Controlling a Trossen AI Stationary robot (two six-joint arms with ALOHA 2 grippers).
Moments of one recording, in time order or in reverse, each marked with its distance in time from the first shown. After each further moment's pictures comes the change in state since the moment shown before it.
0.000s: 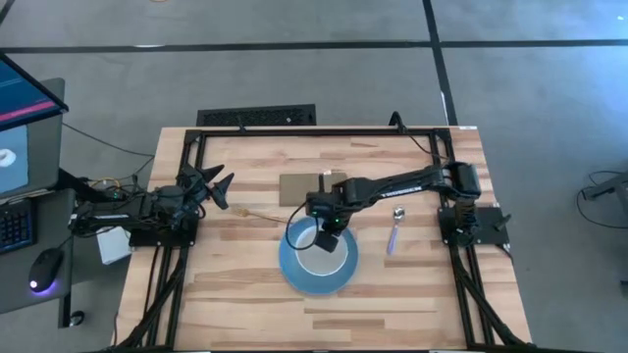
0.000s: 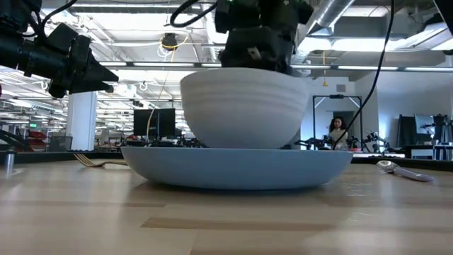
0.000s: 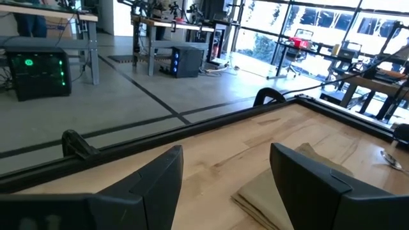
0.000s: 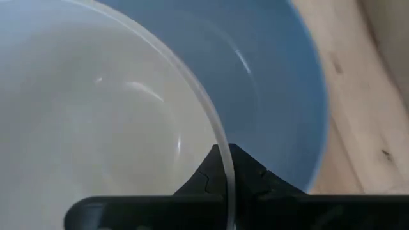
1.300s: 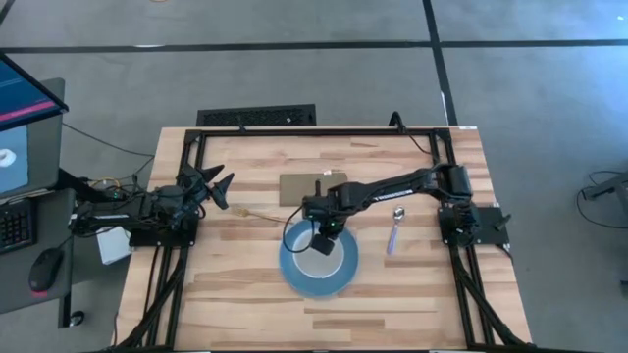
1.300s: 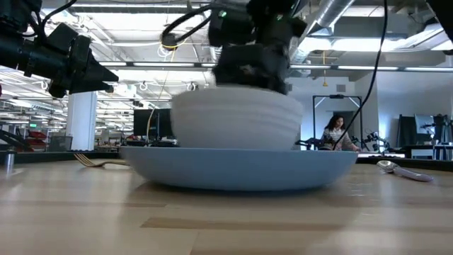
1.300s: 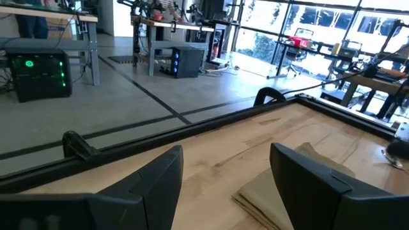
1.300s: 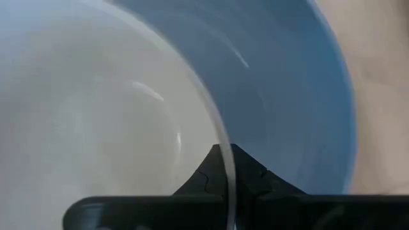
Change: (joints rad) left arm 0.000 0.000 0.000 0.000 0.000 0.006; right arm 0.006 0.082 -0.004 0.068 -0.036 0.002
